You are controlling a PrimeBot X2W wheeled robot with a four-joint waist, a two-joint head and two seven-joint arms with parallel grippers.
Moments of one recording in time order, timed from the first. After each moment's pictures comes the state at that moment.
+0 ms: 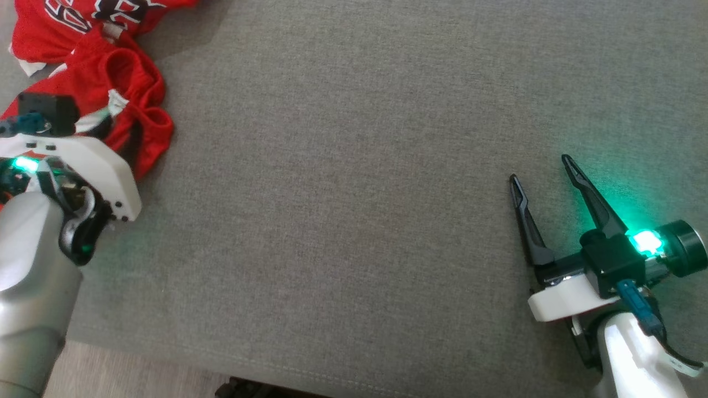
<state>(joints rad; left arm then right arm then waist) -0.71 0.46 -0.43 0.63 -0.60 -0.13 0.33 -0.08 -0.08 0.09 -0.03 -0.24 0.12 -0.11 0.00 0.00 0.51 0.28</state>
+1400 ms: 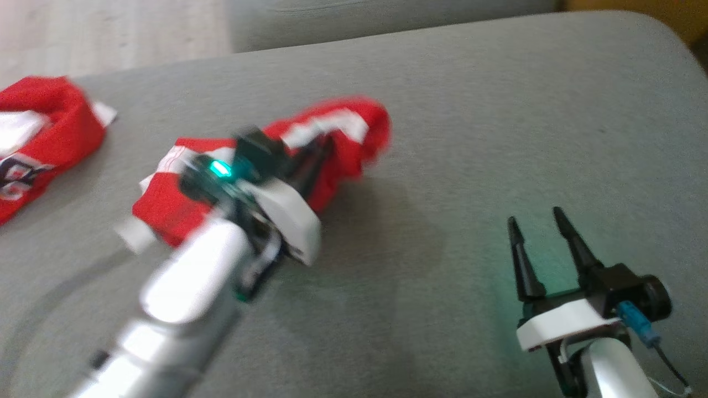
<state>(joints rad) -0.67 0.25 -0.78 0.38 -0.57 -0.02 0.15 -0.07 -0.05 0.08 0.26 -0.01 0.12 -0.25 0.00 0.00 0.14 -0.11</state>
